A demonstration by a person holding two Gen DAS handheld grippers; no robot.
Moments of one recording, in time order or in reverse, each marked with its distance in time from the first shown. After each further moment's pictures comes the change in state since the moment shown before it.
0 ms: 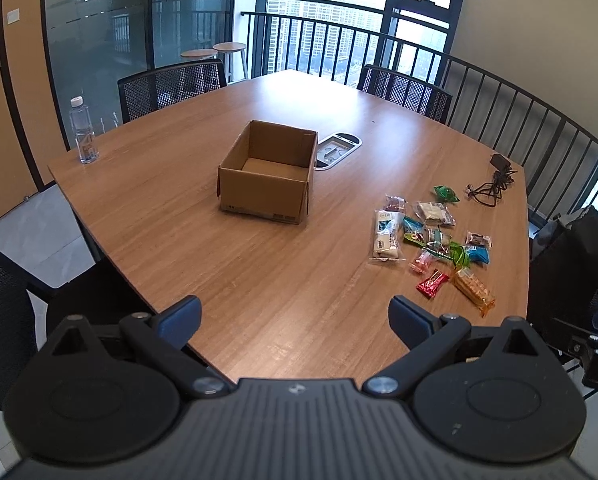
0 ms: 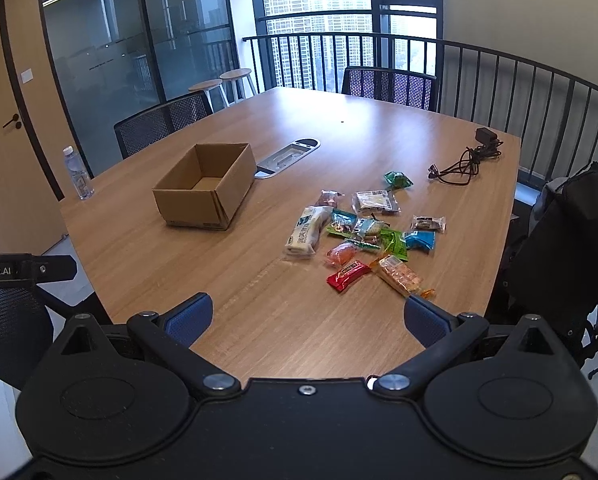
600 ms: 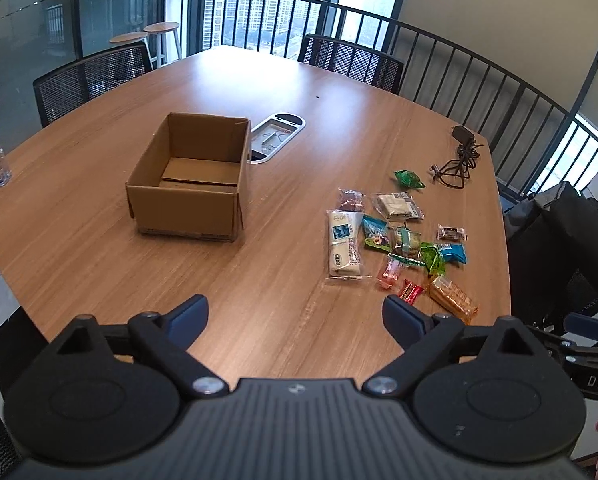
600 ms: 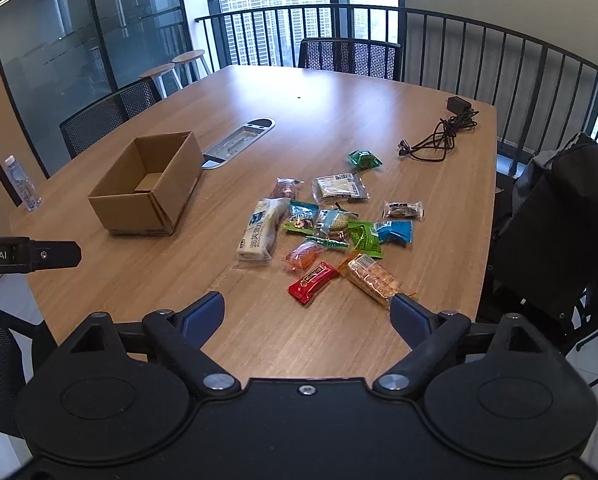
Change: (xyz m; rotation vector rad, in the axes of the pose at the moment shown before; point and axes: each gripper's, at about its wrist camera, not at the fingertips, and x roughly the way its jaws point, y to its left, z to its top) left arm 0.111 -0.031 0.062 0.105 0.087 -0.162; right arm 0.077 -0.025 0.029 0.084 0.078 -0.103
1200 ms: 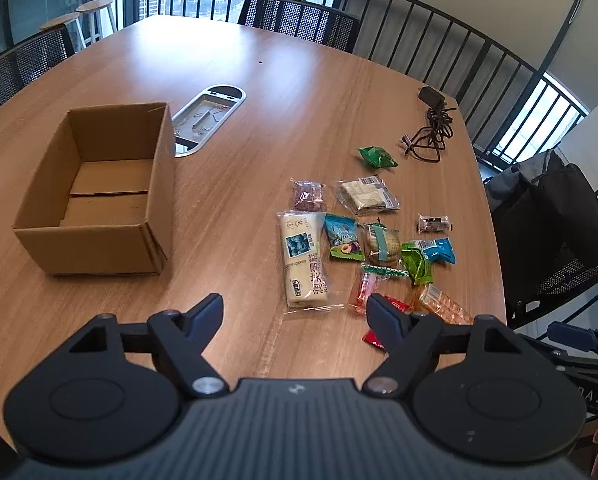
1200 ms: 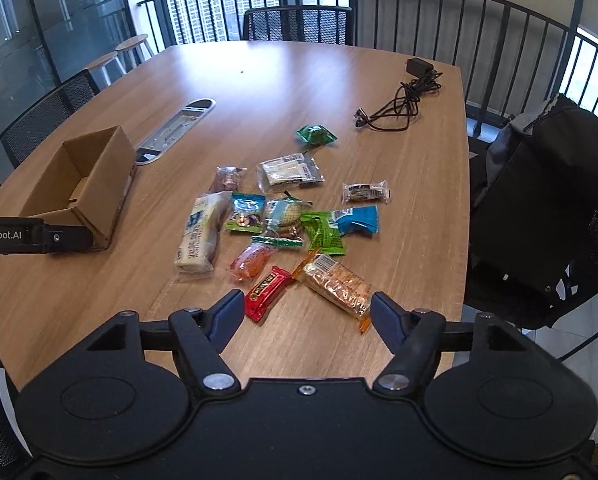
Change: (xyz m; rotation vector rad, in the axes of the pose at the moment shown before) left arm 0.115 -0.024 0.053 0.087 0.125 -0.137; right arm 0.069 -0.026 0.024 0.096 0.097 -0.121
